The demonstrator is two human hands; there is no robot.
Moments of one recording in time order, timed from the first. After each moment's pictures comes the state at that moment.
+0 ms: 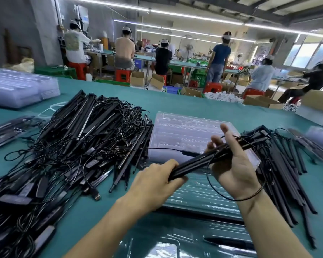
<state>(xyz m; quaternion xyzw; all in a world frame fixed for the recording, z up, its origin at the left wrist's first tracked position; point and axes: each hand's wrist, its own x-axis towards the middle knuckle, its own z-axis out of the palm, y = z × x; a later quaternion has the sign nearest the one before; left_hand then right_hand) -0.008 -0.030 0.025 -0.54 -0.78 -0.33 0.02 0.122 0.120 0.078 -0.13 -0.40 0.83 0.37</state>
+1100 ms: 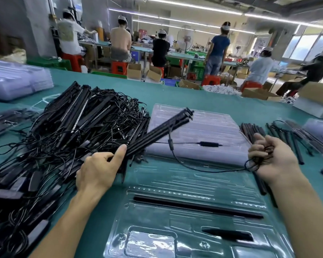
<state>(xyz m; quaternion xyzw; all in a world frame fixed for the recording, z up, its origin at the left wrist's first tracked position) -0.087 -0.079 -0.013 -0.25 -0.87 -0.41 0.12 0.177 0.178 0.095 -0.30 -0.31 0.80 0.42</state>
